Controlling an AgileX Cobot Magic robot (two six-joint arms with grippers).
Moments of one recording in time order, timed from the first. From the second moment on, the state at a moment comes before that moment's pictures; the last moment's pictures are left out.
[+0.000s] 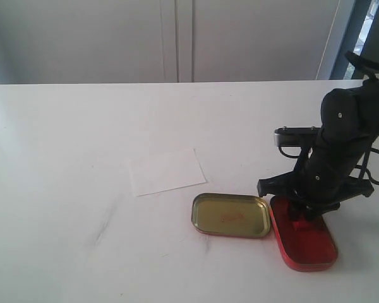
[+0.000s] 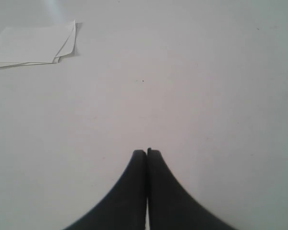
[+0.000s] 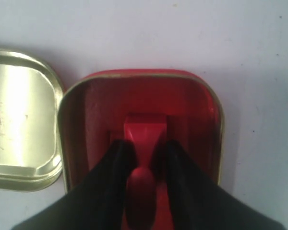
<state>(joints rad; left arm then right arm) 0.08 0.00 0.02 -0.05 0.51 0.16 0.29 1.80 -0.99 0.04 0.72 0.21</state>
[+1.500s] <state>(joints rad) 0.08 0.00 0.02 -0.05 0.51 0.16 0.28 1.76 -0.98 0.05 0.72 0.20</state>
